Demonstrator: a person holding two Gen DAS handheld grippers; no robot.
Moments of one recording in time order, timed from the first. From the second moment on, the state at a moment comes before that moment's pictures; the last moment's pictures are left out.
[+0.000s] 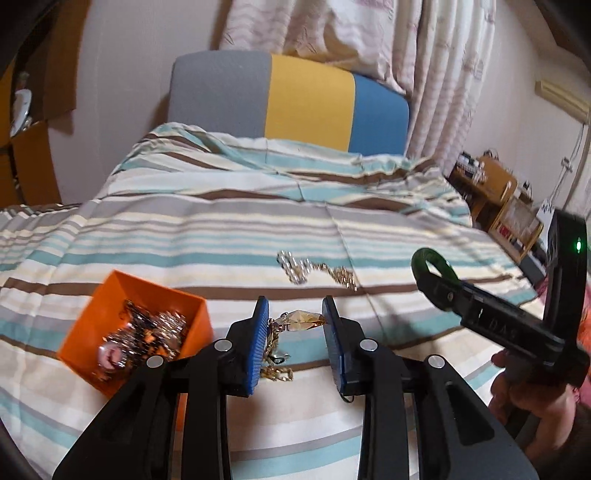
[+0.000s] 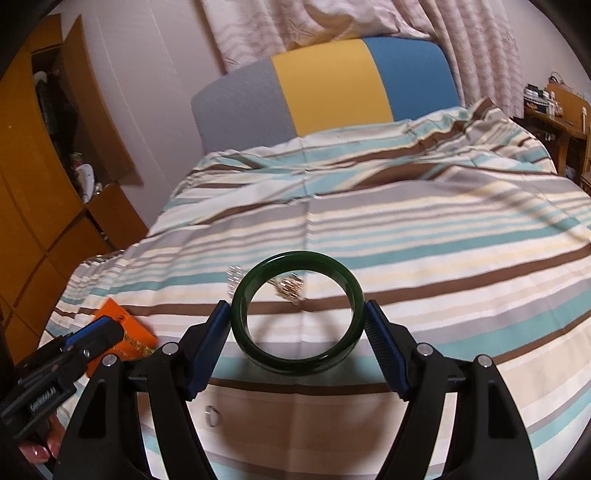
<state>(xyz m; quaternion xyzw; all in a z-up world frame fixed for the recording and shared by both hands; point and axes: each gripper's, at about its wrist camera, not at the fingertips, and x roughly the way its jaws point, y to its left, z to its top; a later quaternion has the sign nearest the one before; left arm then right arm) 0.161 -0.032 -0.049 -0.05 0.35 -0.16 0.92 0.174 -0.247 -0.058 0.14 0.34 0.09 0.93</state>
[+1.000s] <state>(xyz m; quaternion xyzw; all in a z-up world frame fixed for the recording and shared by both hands) 0.158 0.079 0.006 -0.12 0.30 -0.11 0.94 0.167 -0.108 -0.003 0.08 0.31 0.22 0.92</state>
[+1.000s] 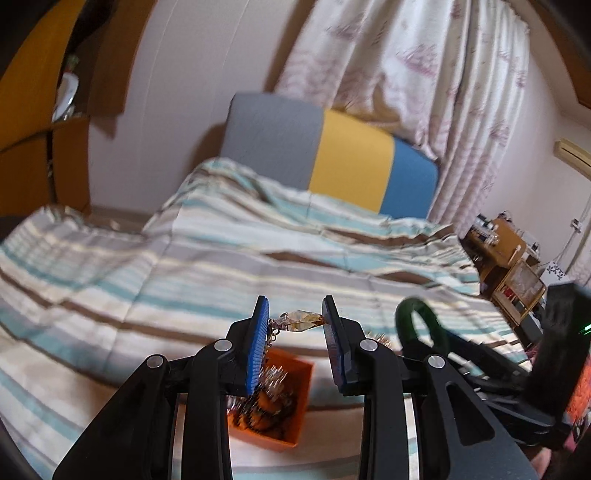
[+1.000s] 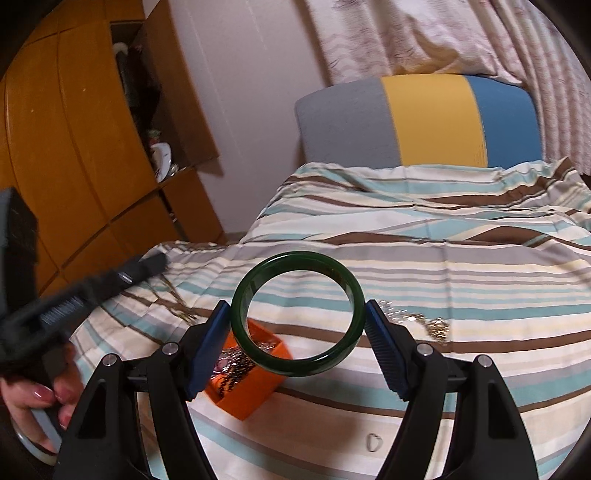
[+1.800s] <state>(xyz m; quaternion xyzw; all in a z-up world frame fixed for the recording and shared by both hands) 0.125 0.143 -0.044 -0.17 0.30 0.04 0.94 0.181 -0.026 -0.061 0.01 0.36 0.27 0.89</state>
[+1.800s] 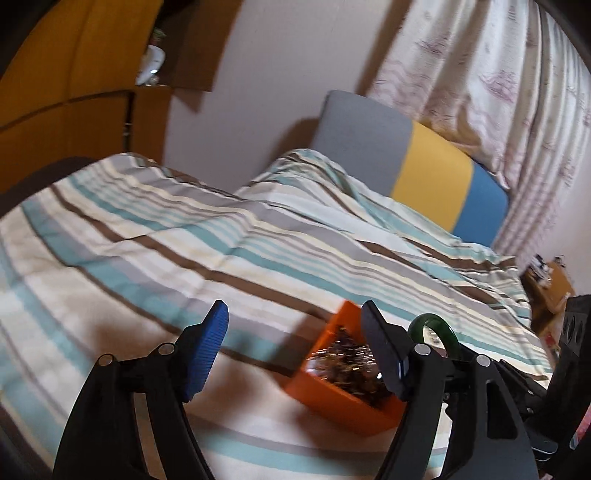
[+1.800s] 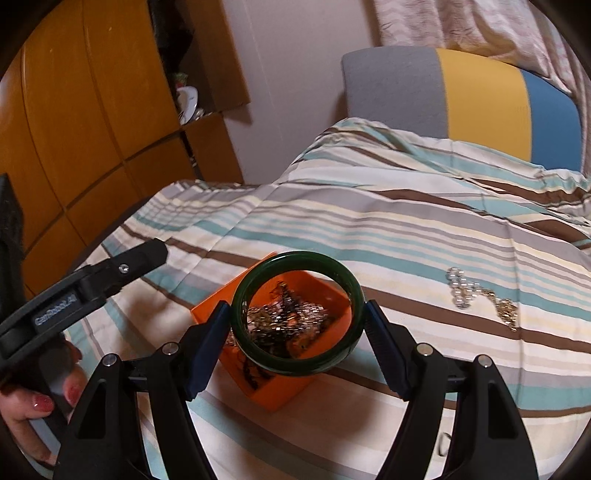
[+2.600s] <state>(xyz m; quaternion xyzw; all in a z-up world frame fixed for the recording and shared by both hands) 0.104 0.150 -0.073 -0.19 0.34 0.07 0.92 0.189 -0.004 -0.083 -0.02 0.36 0.27 0.89</state>
